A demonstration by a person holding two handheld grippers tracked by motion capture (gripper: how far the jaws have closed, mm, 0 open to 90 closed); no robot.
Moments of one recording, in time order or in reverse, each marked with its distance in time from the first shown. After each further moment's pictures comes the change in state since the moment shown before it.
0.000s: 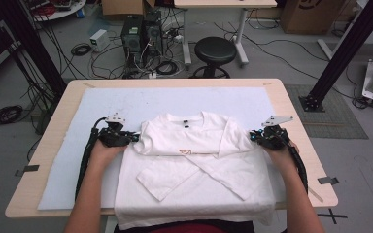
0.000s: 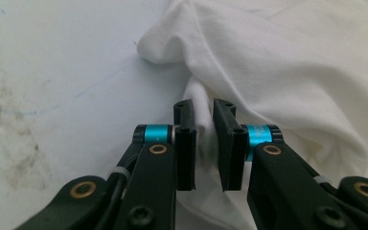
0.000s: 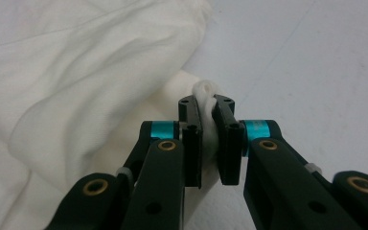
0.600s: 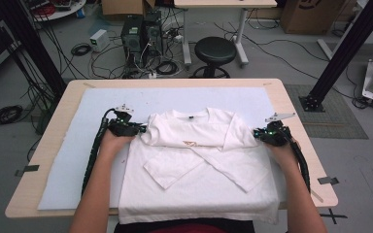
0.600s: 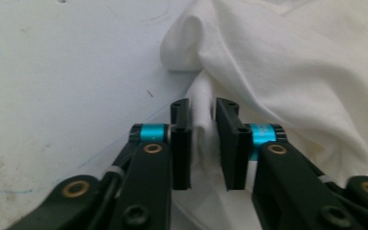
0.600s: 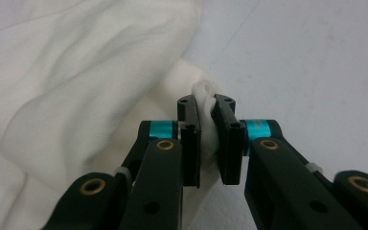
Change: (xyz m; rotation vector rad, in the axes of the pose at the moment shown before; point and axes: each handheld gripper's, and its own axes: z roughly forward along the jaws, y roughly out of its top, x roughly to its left) left arm 0.013 0.025 0.027 0.000 0.014 -0.038; right arm -0.024 -0.006 0.013 0.040 -0.024 0.101
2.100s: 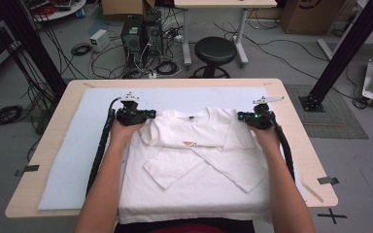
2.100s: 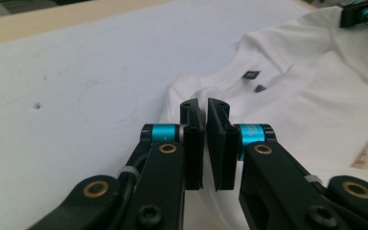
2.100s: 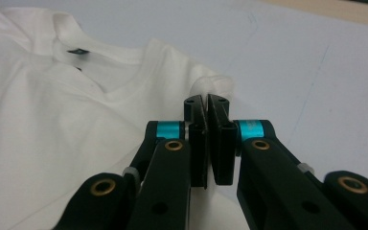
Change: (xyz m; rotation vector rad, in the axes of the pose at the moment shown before) left arm -0.018 0.043 0.001 -0.221 -0.111 0.007; right arm 0.015 0.061 0.021 -0.151 0.109 0.080
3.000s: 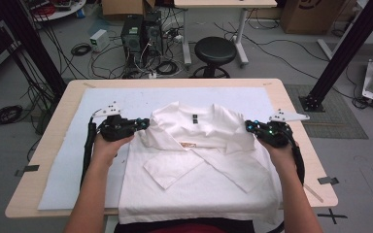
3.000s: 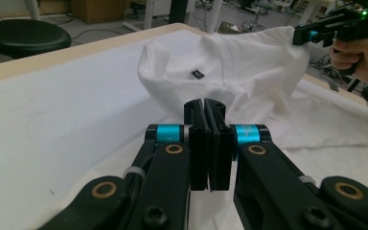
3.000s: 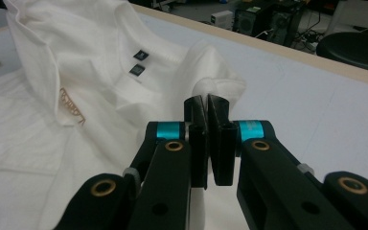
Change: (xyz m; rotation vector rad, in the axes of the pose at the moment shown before) left arm -0.041 -0.023 -0.070 -0.139 -0.163 0.072; right arm 0.045 -0.022 -0.081 -0.169 0.070 -0.104
